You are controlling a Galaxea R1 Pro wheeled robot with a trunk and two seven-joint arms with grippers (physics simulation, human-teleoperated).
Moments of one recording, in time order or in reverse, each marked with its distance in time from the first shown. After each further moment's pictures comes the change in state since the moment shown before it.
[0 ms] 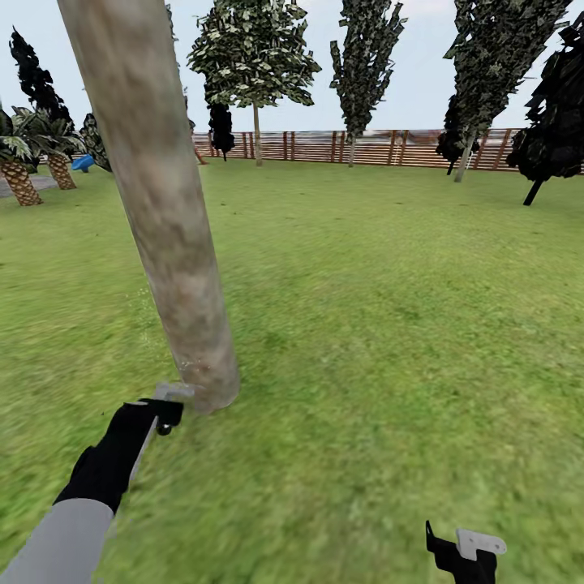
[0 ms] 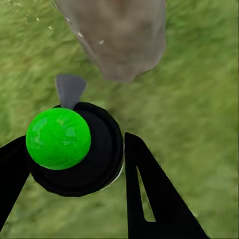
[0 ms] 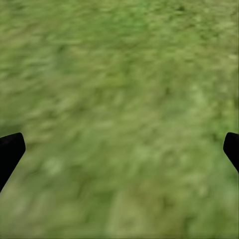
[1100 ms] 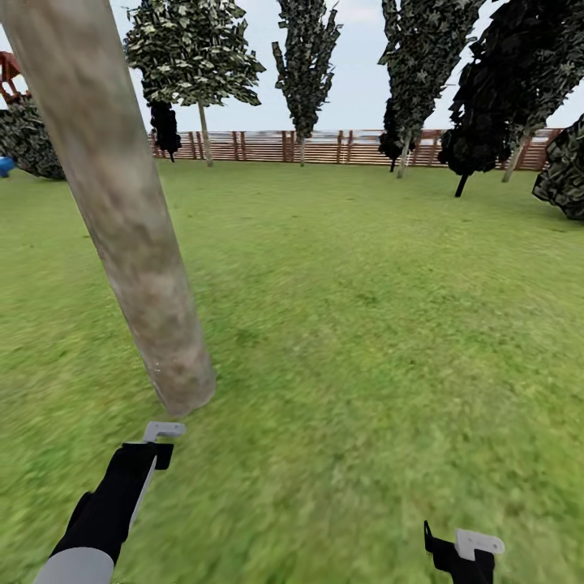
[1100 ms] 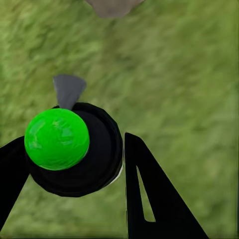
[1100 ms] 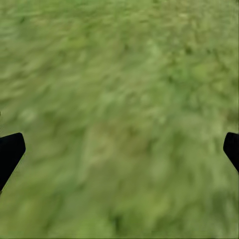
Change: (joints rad) left arm 0.143 -0.068 0.105 -0.012 -0.060 0.030 0.142; right arm 0.000 0.006 0.002 0.000 0.000 0.000 0.000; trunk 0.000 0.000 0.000
